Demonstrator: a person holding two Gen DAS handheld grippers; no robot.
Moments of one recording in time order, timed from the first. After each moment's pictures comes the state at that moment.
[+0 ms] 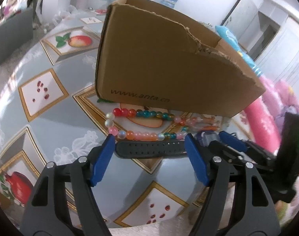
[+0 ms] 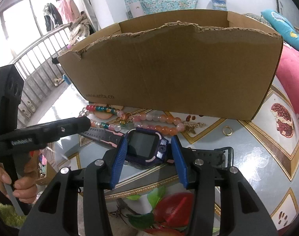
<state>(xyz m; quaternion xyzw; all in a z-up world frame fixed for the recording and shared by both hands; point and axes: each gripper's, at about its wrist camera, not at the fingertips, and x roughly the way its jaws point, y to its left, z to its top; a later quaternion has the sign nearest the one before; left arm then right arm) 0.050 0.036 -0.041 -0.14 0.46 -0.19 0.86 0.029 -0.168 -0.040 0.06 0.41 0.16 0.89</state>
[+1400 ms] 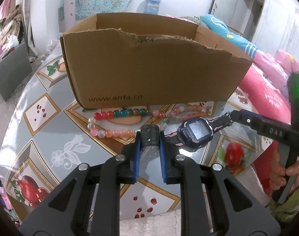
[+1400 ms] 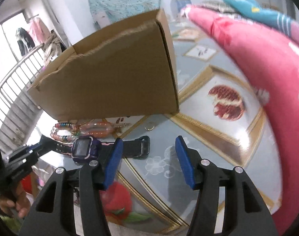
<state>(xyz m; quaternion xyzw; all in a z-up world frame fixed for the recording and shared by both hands) 0.021 -0.008 -0.031 0.00 0.41 -0.17 0.89 0.027 -0.262 -0.040 0.15 0.43 0.07 0.89</state>
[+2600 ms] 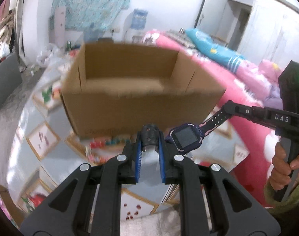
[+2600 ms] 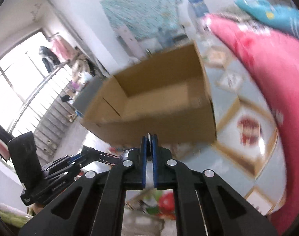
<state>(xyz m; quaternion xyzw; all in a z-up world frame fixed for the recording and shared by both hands) 0.020 -0.005 0.042 -0.03 0.37 -0.23 0.90 0.020 -0.243 0.060 0.20 0.36 0.16 0.90</state>
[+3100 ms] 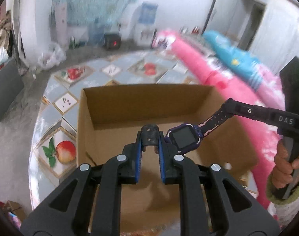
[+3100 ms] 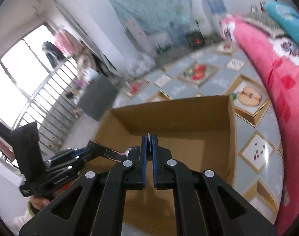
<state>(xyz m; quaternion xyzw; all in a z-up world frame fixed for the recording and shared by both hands) 0.208 -0.014 0.074 -0.01 0.43 -0.20 0.88 0.213 -0.240 0.086 0.19 0.42 0.19 0.86</state>
